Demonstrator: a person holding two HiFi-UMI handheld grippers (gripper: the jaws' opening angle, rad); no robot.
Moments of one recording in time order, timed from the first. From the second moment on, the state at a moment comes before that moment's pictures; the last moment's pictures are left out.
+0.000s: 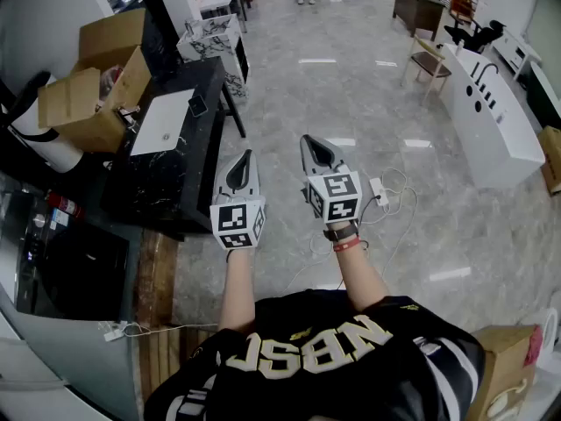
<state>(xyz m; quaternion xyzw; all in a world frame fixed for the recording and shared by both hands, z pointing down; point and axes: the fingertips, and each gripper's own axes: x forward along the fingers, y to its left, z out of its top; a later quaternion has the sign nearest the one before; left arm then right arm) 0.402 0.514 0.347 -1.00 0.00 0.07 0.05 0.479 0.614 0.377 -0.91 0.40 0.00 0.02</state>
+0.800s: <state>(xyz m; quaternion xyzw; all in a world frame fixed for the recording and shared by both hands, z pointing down) 0.206 0.134 0.361 -0.97 0.24 0.06 0.03 0.289 0.183 0.378 -0.76 0.64 -0.02 0.03</state>
